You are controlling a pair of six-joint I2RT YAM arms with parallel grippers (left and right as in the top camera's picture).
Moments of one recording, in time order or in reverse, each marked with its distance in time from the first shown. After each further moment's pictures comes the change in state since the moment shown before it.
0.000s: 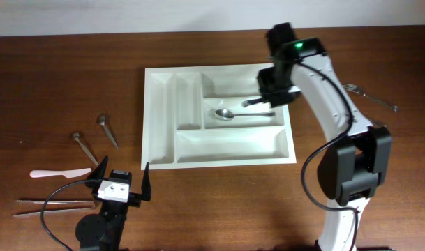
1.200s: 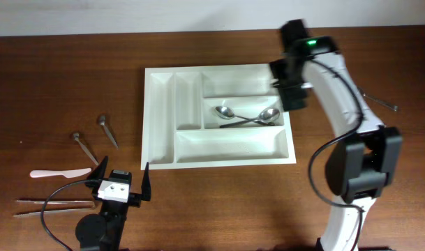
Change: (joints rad) left arm 0.000 0.000 0.000 0.000 0.000 0.000; right arm -0.134 0.000 0.000 0.024 0.101 -0.059
